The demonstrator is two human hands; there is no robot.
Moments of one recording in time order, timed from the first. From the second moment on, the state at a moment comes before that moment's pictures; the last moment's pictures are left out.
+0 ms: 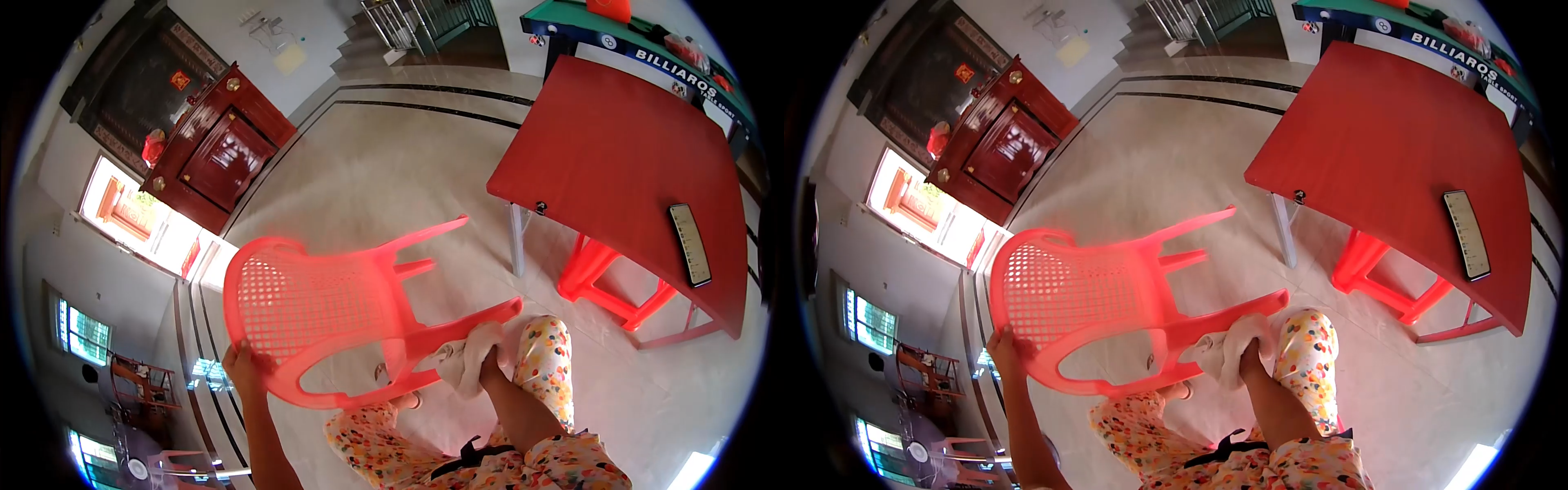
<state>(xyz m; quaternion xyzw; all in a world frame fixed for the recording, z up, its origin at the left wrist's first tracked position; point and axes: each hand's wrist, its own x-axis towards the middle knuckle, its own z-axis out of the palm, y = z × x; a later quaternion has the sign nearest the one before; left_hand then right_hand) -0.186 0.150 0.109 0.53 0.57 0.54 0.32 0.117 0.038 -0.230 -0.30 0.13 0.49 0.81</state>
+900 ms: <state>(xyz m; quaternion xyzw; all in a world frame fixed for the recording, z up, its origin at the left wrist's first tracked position) -0.312 0.102 -0.098 0.25 0.62 0.71 0.21 0.165 0.198 -0.064 -0.28 -0.23 0.53 0.76</state>
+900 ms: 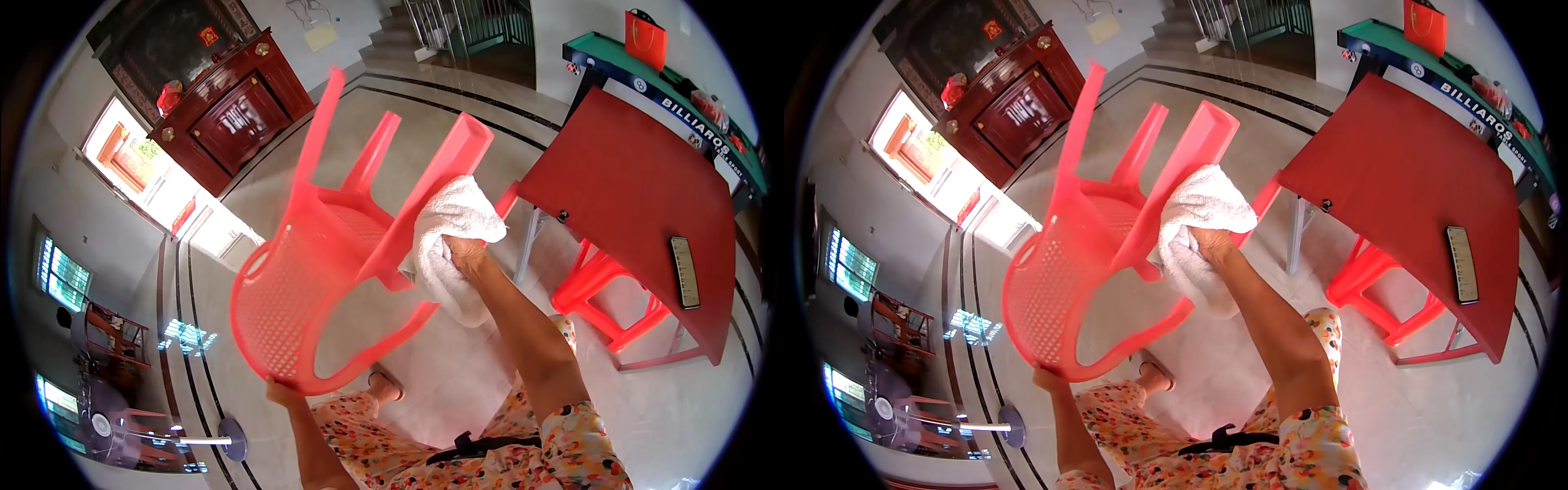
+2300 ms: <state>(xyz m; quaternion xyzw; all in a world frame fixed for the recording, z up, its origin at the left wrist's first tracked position) -0.375 0.216 -0.272 0.50 0.80 0.28 0.19 0.137 0.076 -0.207 -0.57 -0.29 0.39 0.66</state>
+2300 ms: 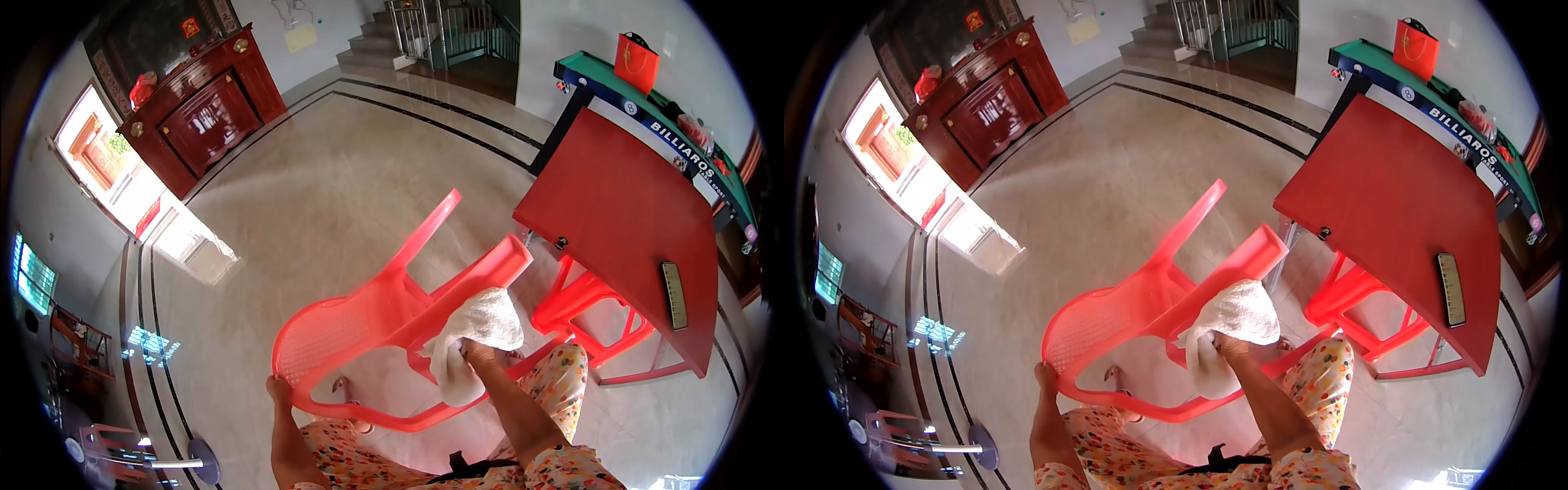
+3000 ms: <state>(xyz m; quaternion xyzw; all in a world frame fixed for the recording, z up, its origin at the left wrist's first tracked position) -0.080 0.177 -0.091 0.76 0.43 0.34 0.34 0.085 0.027 -0.214 -0.65 -0.29 0.43 0.55</state>
